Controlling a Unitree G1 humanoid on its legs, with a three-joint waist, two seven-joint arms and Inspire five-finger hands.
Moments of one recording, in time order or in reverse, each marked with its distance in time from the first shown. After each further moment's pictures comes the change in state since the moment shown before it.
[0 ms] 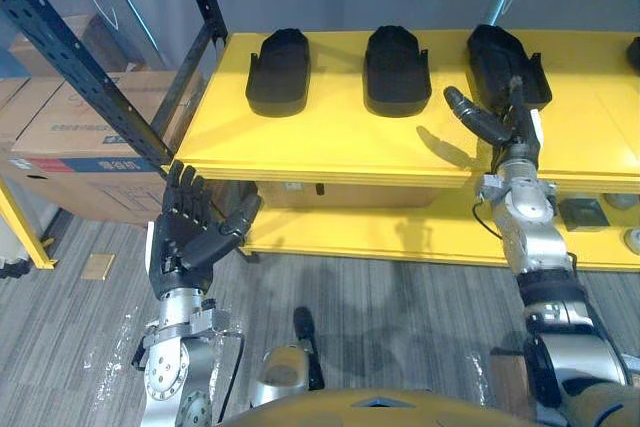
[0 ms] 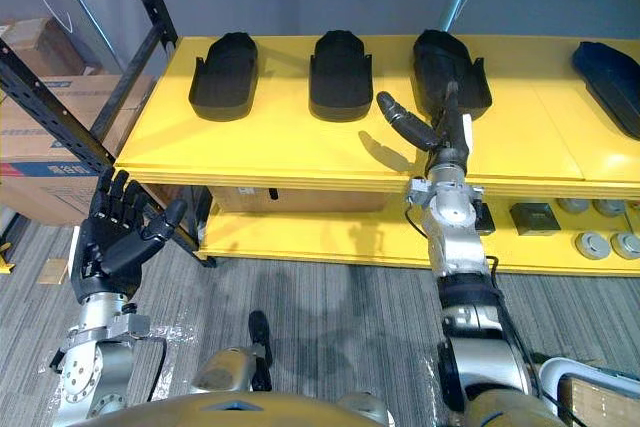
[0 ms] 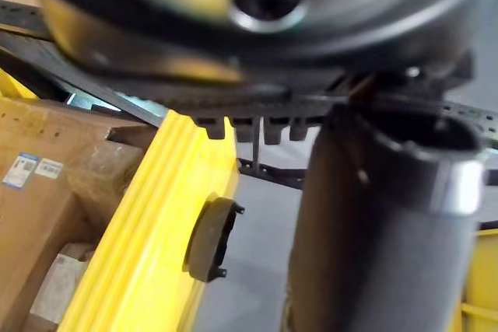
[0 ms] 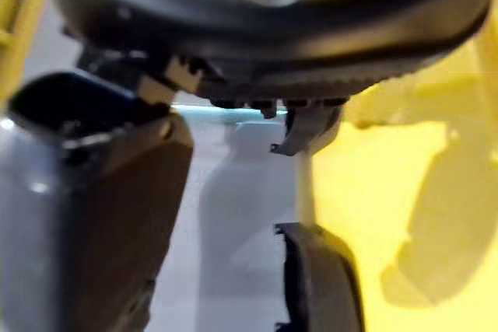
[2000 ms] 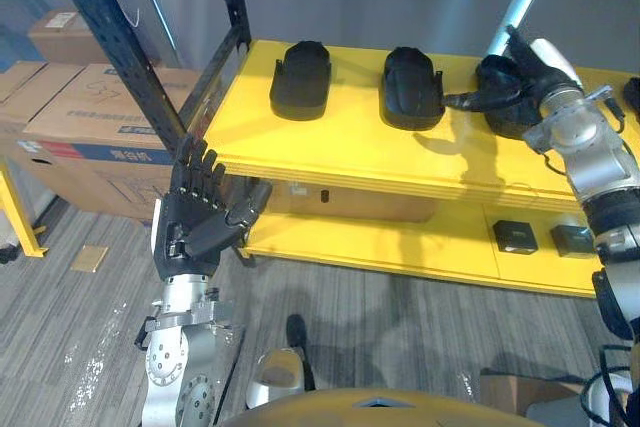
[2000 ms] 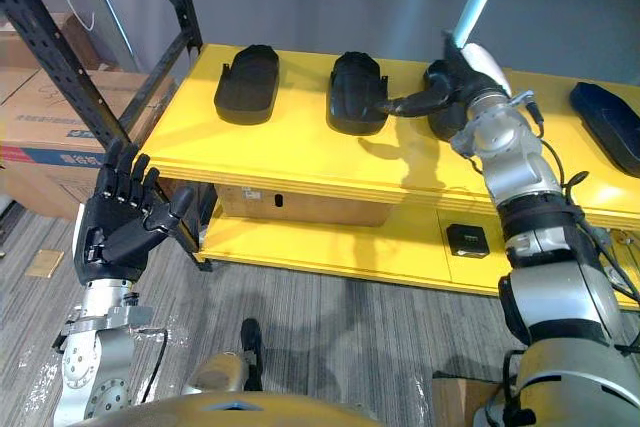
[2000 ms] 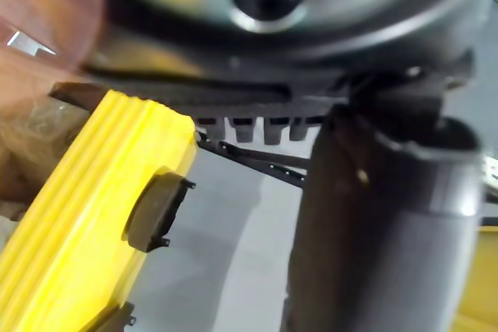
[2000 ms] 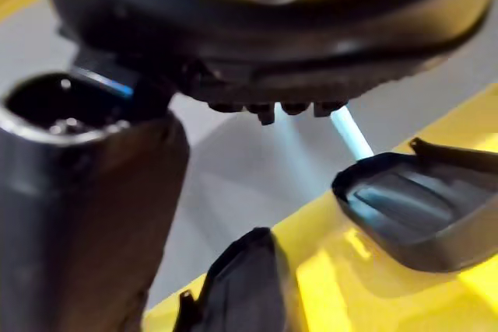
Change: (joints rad) left arm -0.066 0.007 -0.013 0.005 -0.040 -0.034 -0.114; right arm -0.558 -0.401 0.366 0.569 -0.405 0.199 0.202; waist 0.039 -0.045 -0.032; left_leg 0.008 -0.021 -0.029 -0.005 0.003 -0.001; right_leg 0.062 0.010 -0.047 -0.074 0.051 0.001
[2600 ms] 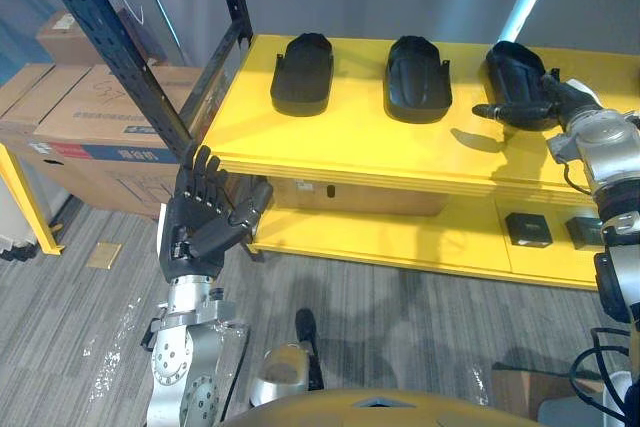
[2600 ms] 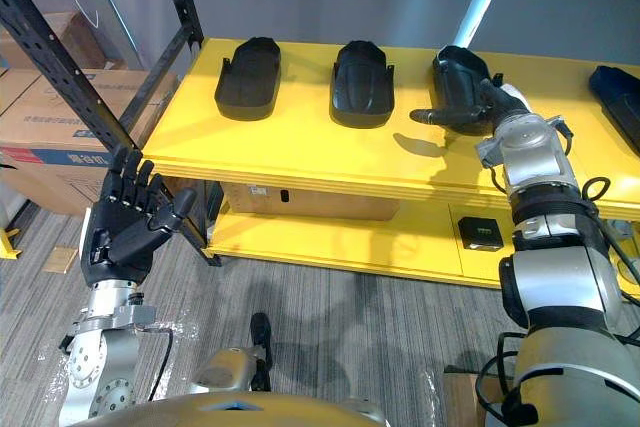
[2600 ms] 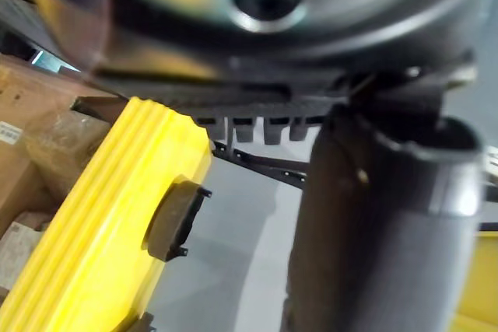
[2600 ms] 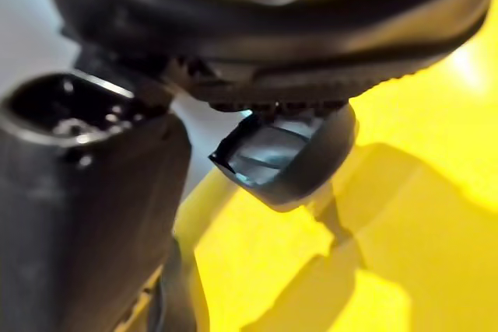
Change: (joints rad) left arm -0.016 -0.005 -0.017 0.043 -0.010 0.015 0.019; right arm -0.060 0.011 -0.071 0.203 0.084 0.172 0.134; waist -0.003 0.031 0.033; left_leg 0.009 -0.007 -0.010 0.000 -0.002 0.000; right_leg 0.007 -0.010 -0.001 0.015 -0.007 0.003
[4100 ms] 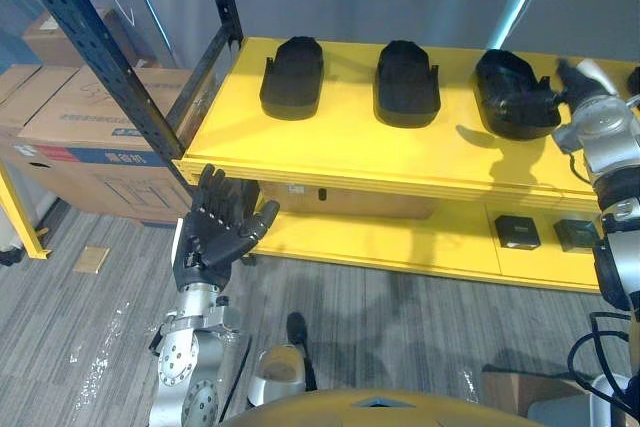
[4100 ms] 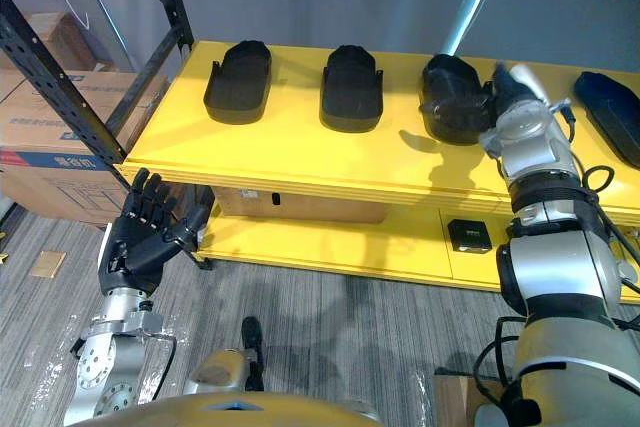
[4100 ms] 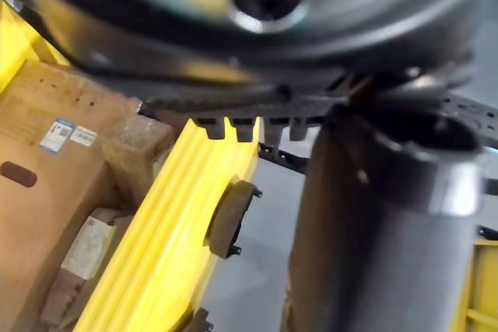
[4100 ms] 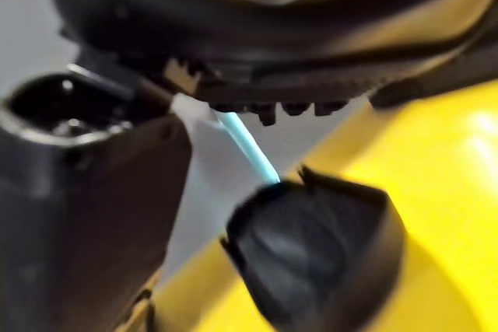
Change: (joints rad) left arm 0.011 0.047 -0.047 0.105 -0.031 -0.008 0.006; right arm -0.061 -0.001 0.039 -0.019 -0.172 -0.098 -0.300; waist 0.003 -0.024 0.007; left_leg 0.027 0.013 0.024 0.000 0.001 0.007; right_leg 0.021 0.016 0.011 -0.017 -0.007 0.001
